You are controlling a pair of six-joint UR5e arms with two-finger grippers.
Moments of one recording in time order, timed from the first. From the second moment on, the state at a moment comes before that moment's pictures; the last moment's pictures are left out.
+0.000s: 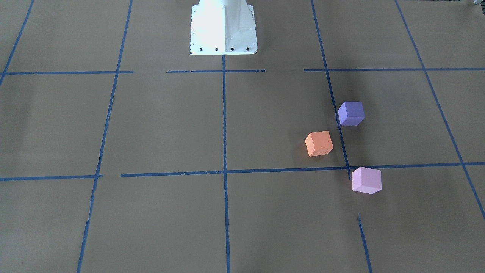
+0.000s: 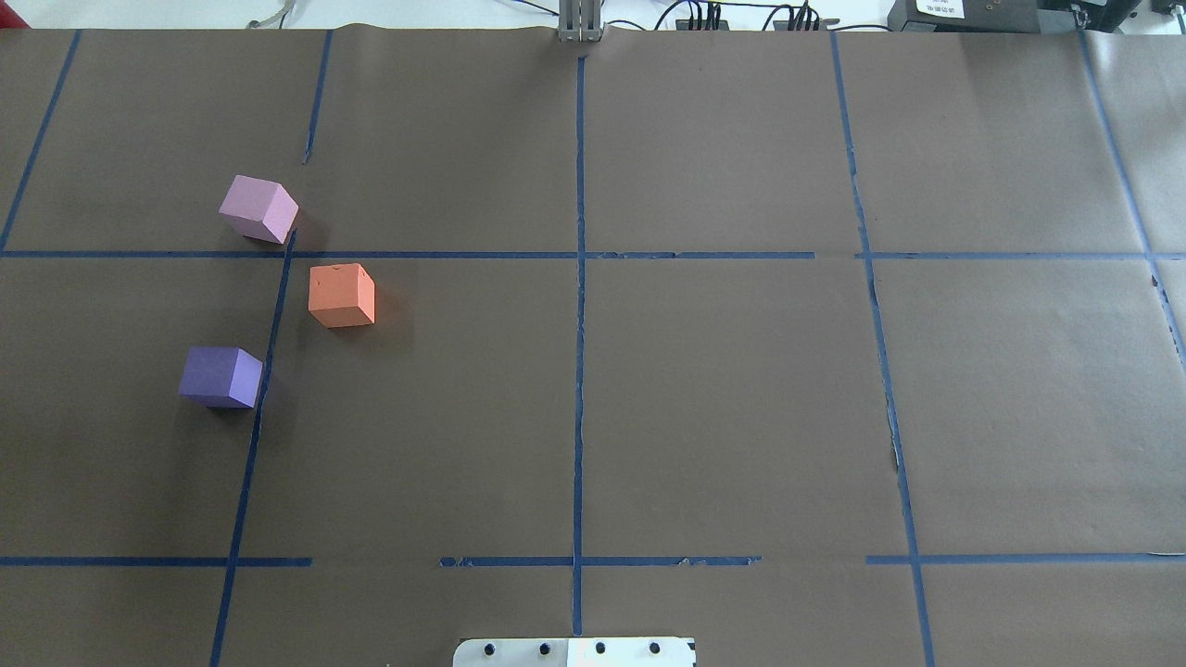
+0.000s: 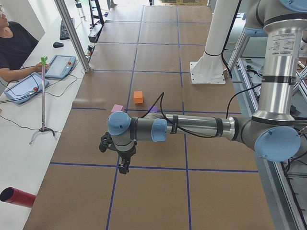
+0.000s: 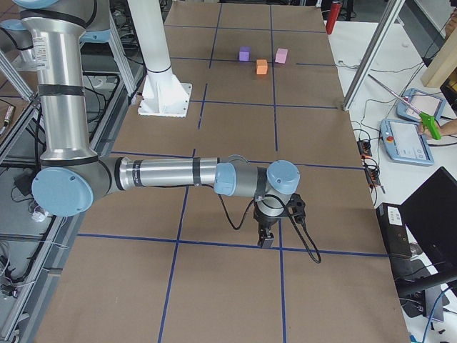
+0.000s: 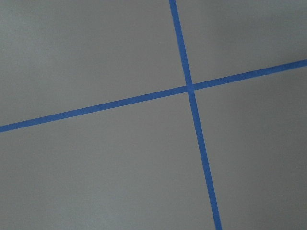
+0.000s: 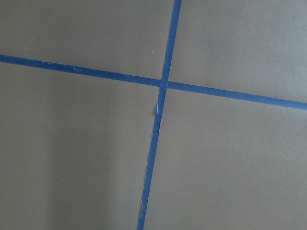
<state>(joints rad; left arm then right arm) -1.57 -1.60 -1.59 -1.52 -2.30 0.22 1.52 -1.52 1.60 -1.72 2.29 -0.16</state>
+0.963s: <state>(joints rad) -1.52 -1.71 -1.80 -1.34 -2.31 0.06 1.52 -1.52 1.60 -1.72 2.29 -0.16</state>
